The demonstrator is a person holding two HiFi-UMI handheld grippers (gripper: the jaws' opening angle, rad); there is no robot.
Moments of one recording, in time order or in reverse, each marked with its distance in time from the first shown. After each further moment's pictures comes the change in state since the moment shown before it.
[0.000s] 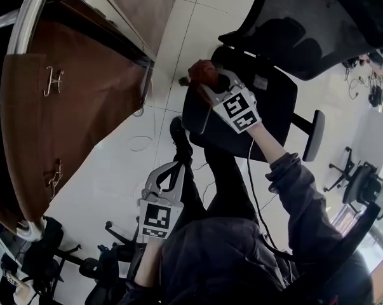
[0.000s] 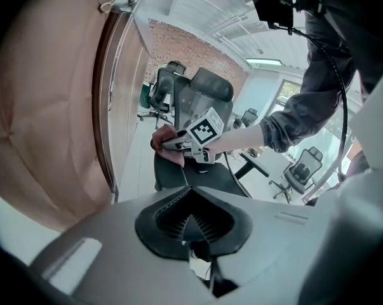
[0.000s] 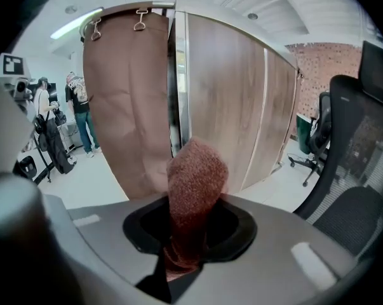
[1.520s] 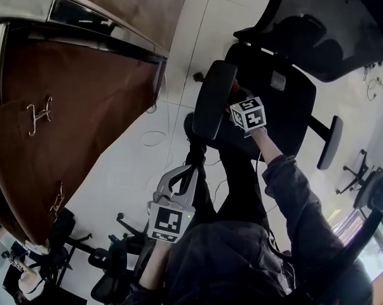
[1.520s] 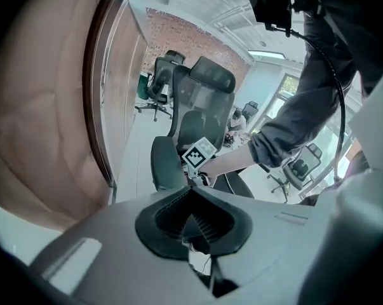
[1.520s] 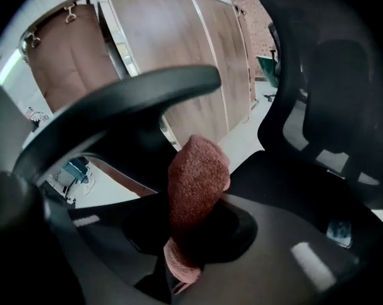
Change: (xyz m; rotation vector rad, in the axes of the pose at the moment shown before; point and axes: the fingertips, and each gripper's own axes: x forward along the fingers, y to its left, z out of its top) left arm 0.022 -0.002 -0.001 -0.007 0.082 -0.011; right arm 0.045 -0.006 -0.173 0.462 0.217 -0.039
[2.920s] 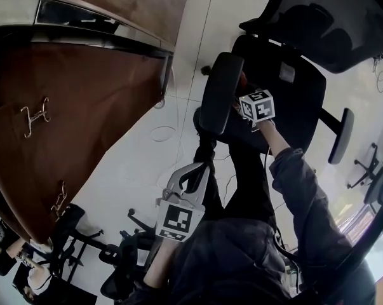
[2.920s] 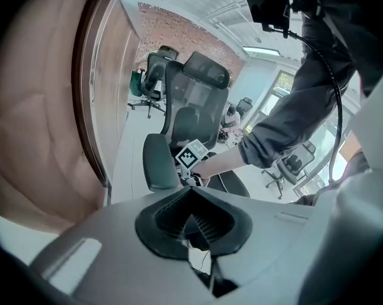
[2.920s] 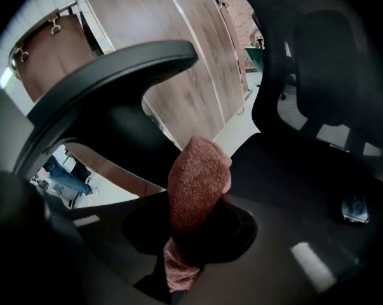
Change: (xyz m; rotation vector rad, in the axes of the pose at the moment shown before) left arm 0.002 -0.013 -0.003 0.028 0.037 -0.045; right arm 0.013 -0.004 -0.021 0.113 0.008 0.034
